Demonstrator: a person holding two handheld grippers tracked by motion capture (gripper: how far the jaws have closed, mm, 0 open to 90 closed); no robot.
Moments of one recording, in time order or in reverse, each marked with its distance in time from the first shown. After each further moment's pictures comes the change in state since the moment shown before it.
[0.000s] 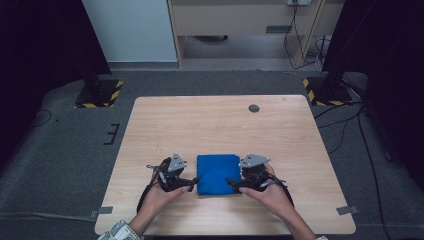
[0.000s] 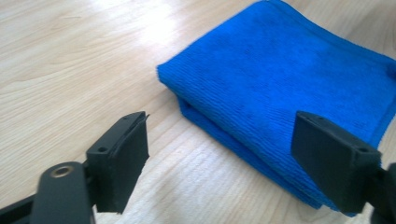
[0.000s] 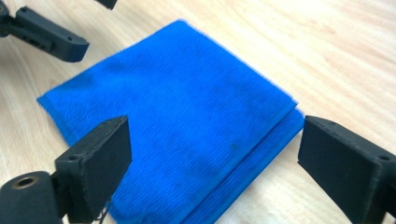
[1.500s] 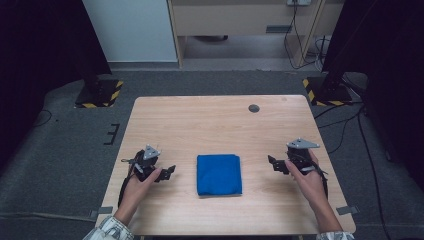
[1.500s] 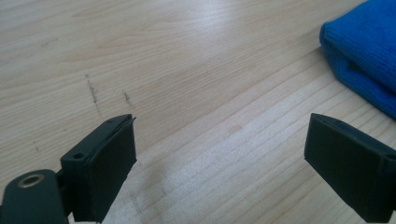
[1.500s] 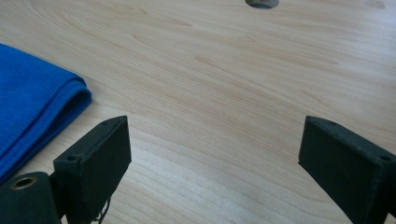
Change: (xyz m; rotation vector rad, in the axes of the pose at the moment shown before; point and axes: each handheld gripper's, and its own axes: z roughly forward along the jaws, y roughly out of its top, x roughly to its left) left arm 0.074 -0.029 -0.018 0.069 0.171 -0.136; right arm -0.115 -0.042 -0.055 -0.015 -0.272 0.249
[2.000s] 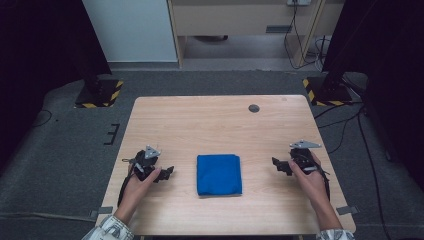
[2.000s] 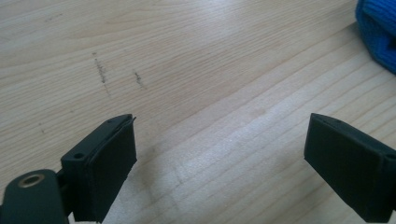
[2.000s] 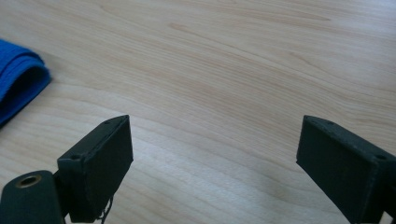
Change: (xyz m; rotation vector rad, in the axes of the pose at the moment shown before) left arm 0.007 -0.005 0.009 0.045 0.036 -0.013; right arm -0.021 -0.015 0.013 0.067 -0.016 0.065
